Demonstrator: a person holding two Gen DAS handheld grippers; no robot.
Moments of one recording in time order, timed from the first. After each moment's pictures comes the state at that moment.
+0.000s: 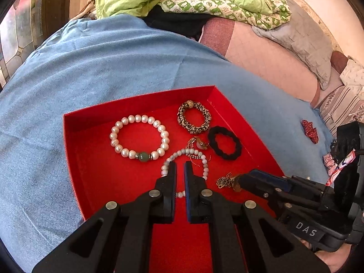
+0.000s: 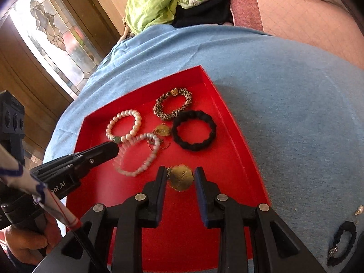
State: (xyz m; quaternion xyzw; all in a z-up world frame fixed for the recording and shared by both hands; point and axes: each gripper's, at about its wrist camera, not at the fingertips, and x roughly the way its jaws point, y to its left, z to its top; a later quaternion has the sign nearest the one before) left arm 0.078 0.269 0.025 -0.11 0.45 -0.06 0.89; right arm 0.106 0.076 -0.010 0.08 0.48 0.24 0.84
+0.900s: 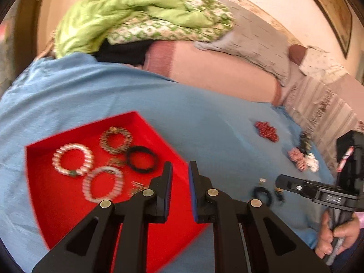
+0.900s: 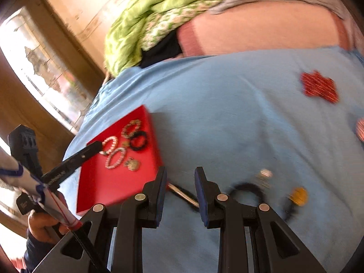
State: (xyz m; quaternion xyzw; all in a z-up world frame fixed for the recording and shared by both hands) left arm 0.048 0.171 0.068 -0.09 0.37 -0.17 0.91; right arm 0.036 -0.110 0.029 0.17 0.43 0.18 0.87
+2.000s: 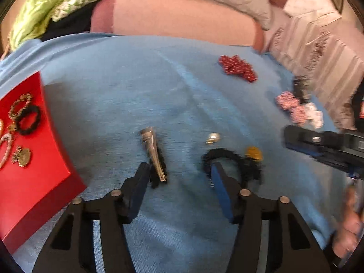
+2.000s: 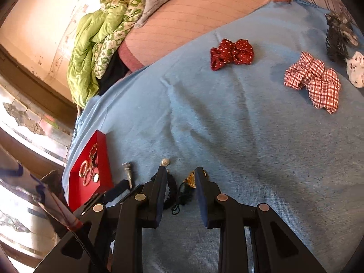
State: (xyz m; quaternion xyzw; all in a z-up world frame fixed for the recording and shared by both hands) left arm 0.047 0.010 -0.007 -0.01 0.45 -0.20 0.87; right arm 0.030 -0.235 -0.007 0.29 0.45 0.11 0.84
